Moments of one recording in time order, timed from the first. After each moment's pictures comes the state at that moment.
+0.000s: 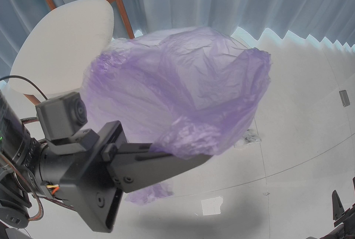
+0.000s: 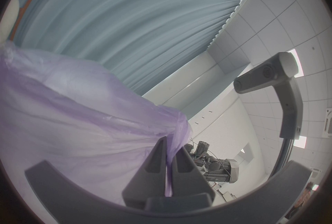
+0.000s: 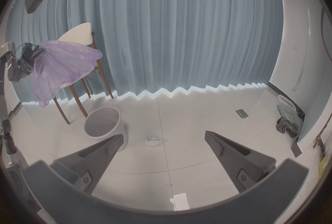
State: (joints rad) left arm -0.83 1.41 -0.53 -1.13 -0.63 -0.46; right arm 0.00 0.02 -0.02 0.00 0.00 0.00
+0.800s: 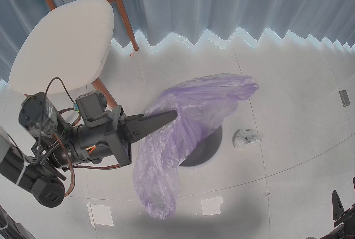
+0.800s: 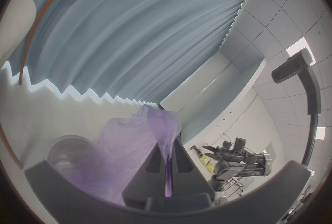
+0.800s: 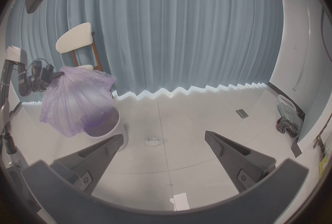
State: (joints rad) left arm -0.53 1.73 -0.51 -1.52 -0.75 -0.46; right arm 0.00 0.02 -0.02 0.00 0.00 0.00
